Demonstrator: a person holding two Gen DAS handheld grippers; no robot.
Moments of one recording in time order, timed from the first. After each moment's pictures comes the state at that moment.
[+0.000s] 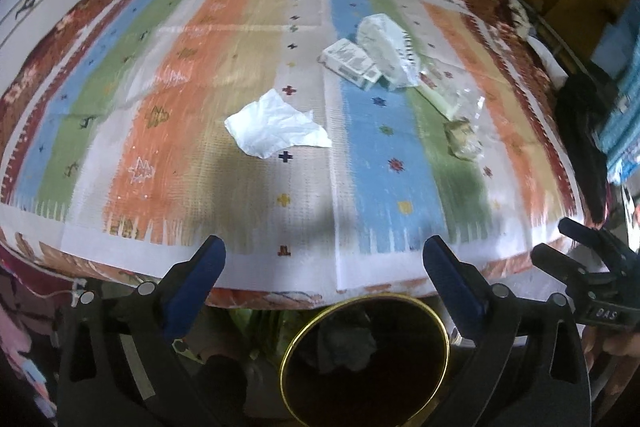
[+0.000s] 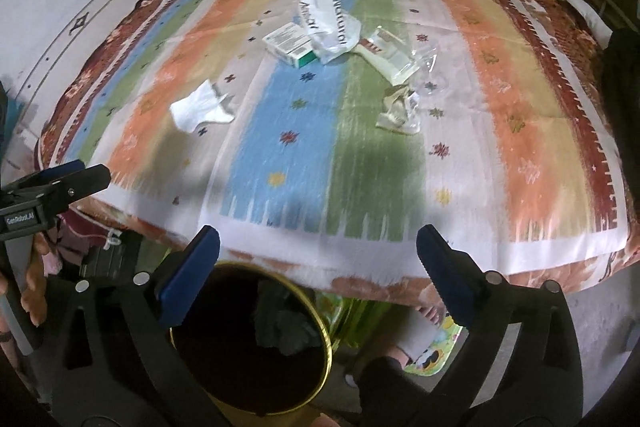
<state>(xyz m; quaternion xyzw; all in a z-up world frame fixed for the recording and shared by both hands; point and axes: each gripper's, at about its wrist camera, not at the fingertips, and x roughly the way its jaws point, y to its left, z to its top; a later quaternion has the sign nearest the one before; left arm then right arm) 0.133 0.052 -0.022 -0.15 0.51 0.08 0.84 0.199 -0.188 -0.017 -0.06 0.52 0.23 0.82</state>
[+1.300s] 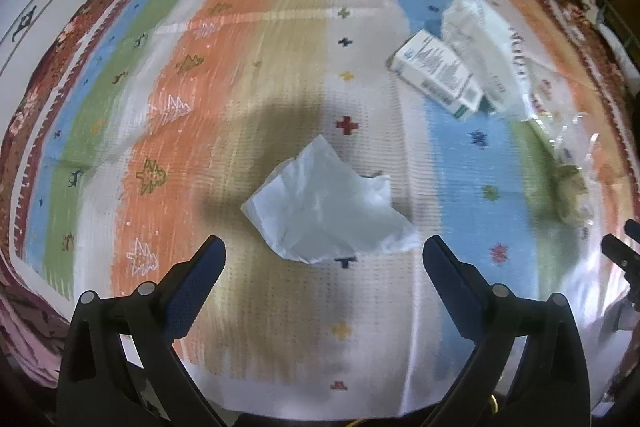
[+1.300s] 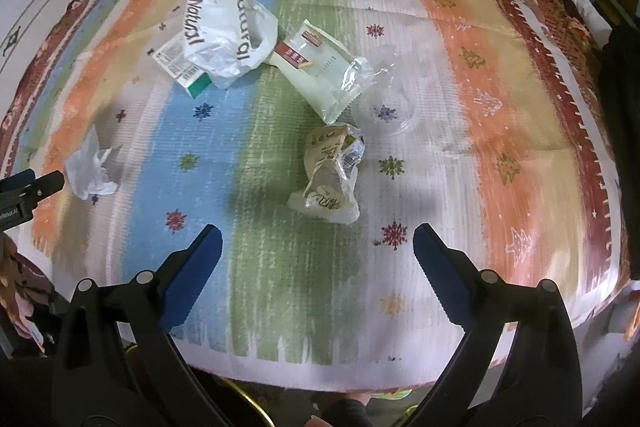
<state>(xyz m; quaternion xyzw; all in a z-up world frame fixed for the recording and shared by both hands) 0.268 0.104 -0.087 -0.10 0.57 0.15 0.80 0.348 -0.179 -0.082 -0.08 0.57 0.15 0.81</state>
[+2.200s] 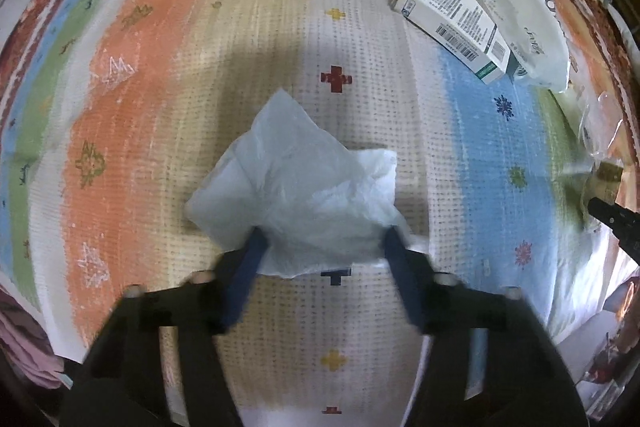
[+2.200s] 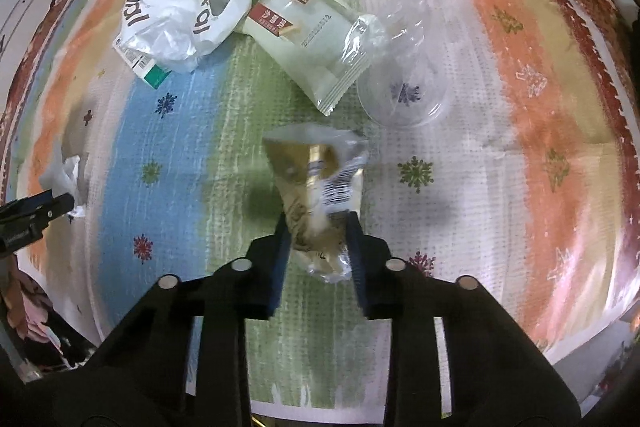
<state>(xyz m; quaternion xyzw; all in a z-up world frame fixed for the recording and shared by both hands) 0.296 0.113 -0.142 -0.13 0.64 0.11 0.75 0.391 -0.171 -0.135 -0.06 0.62 0.15 0.77</state>
